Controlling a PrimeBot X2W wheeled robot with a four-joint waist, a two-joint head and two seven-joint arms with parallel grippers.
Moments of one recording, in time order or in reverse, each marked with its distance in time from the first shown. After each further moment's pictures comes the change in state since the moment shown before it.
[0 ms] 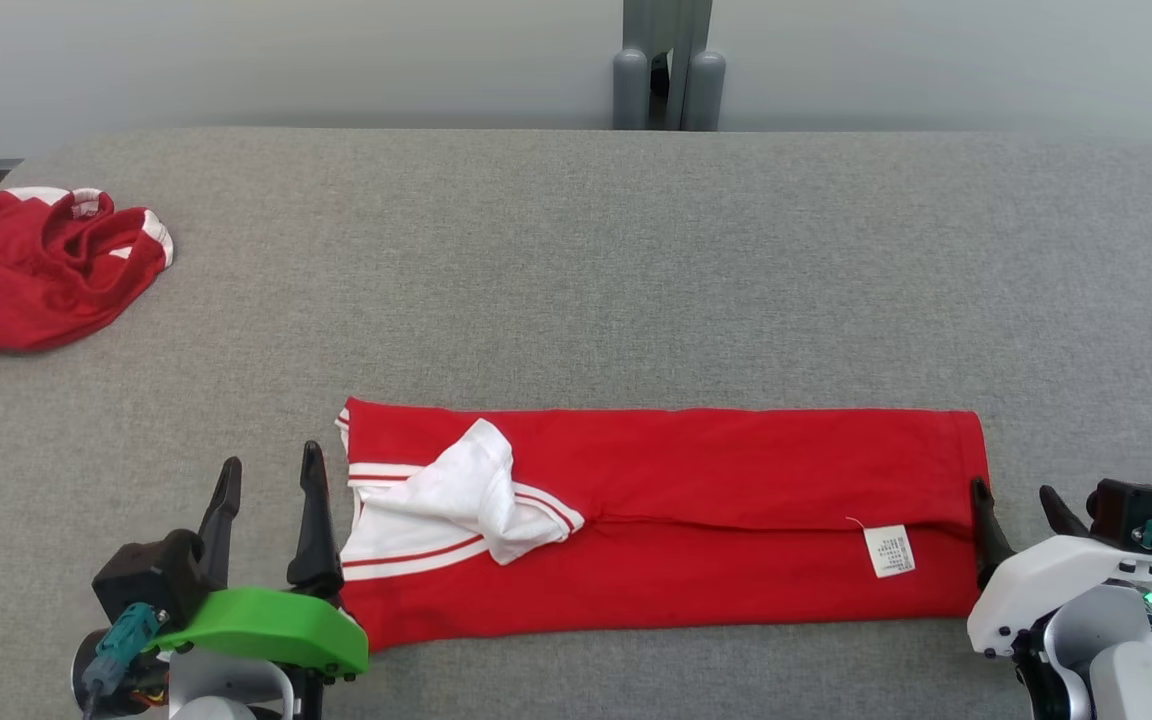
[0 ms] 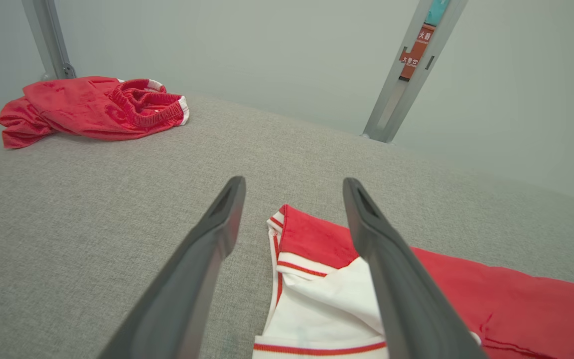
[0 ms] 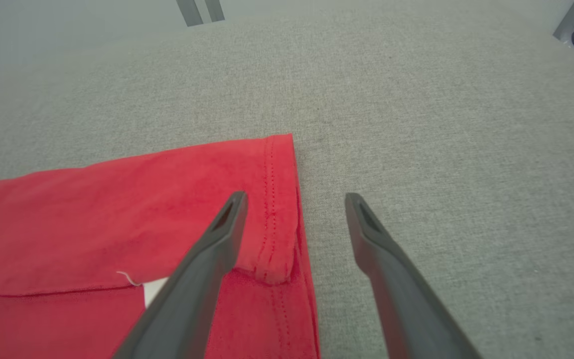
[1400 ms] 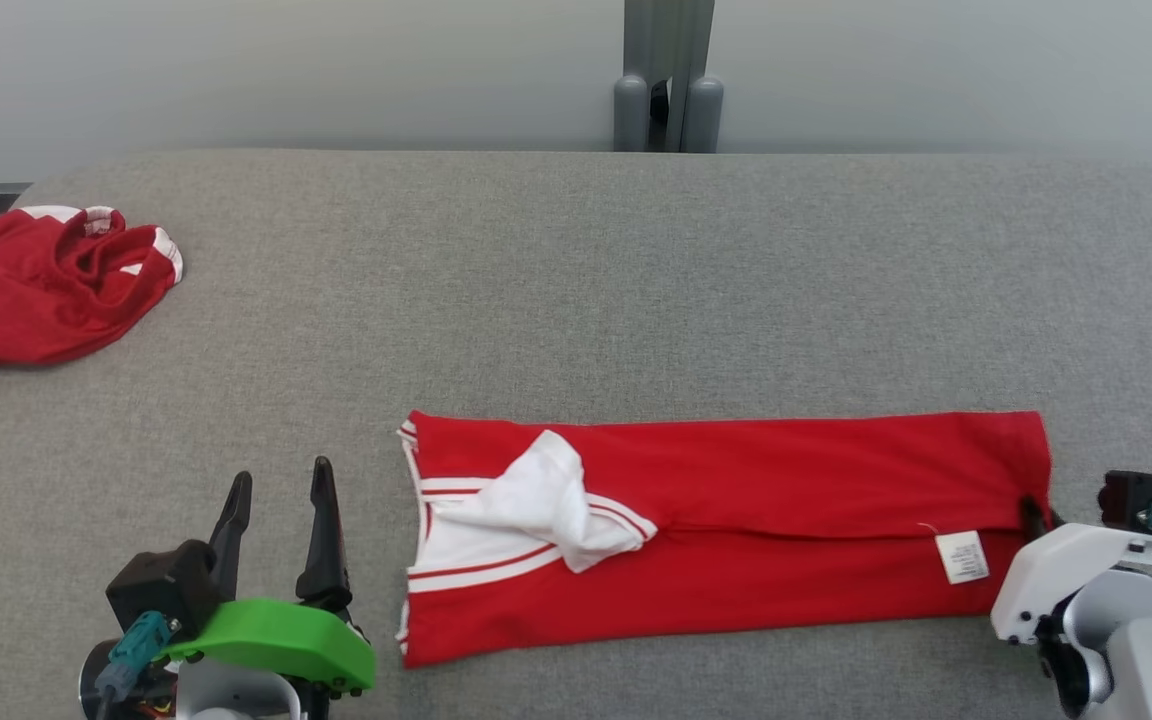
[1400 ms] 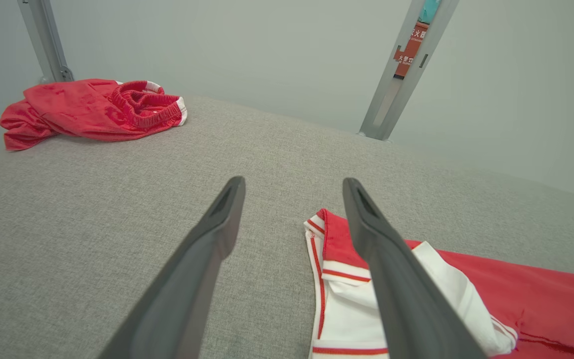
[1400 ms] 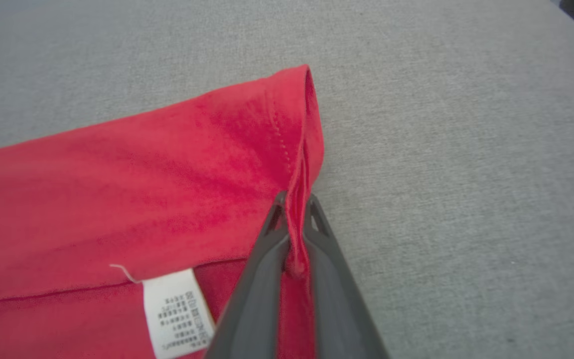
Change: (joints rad) left arm 0.012 0.011 -0.021 0.002 -0.003 0.014 0.009; right arm -0.138 -0.053 -0.033 0.308 -0.030 0.001 -0.014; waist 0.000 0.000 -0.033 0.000
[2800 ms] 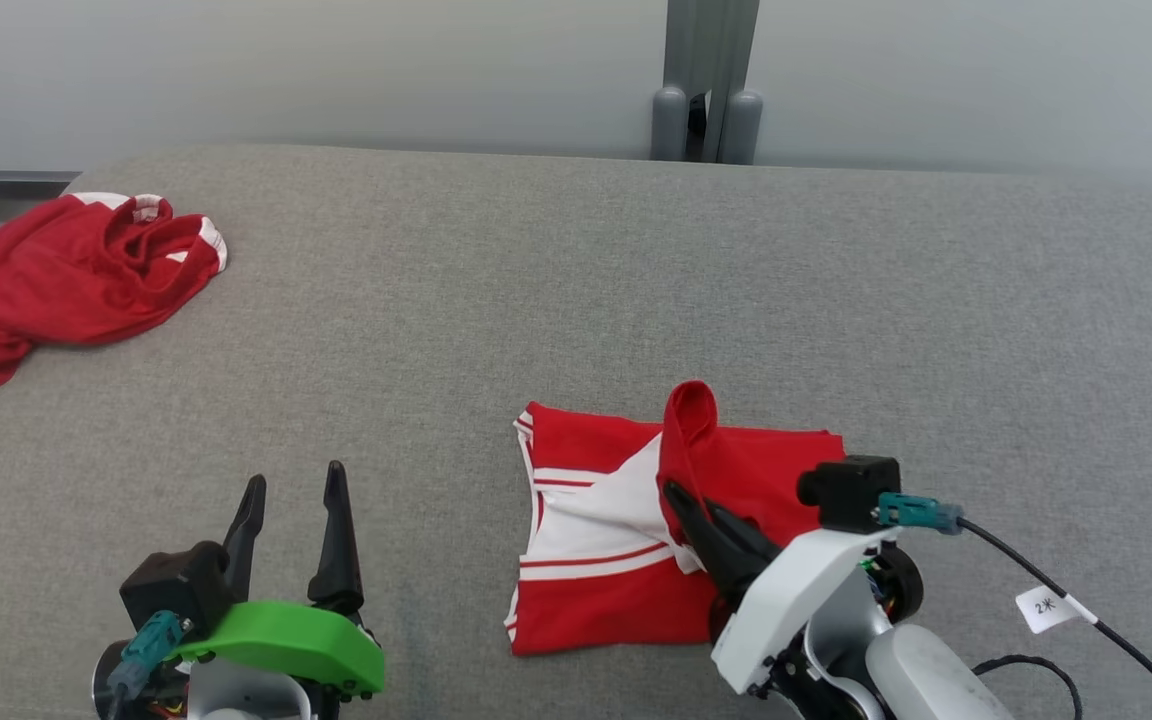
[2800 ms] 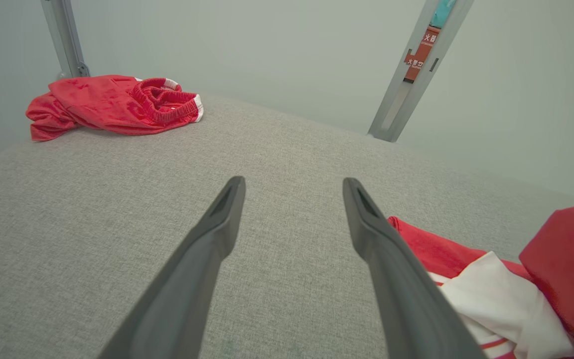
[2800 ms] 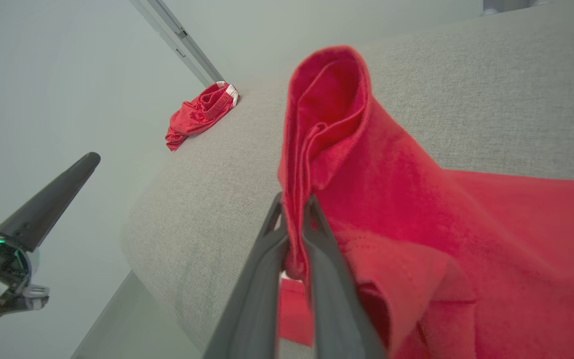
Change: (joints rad) left arm -0.003 0.000 -0.022 0.003 -0.011 0.002 0.004; right arm 0.098 0.054 0.624 -0.487 0.451 -0.001 0.100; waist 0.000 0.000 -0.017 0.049
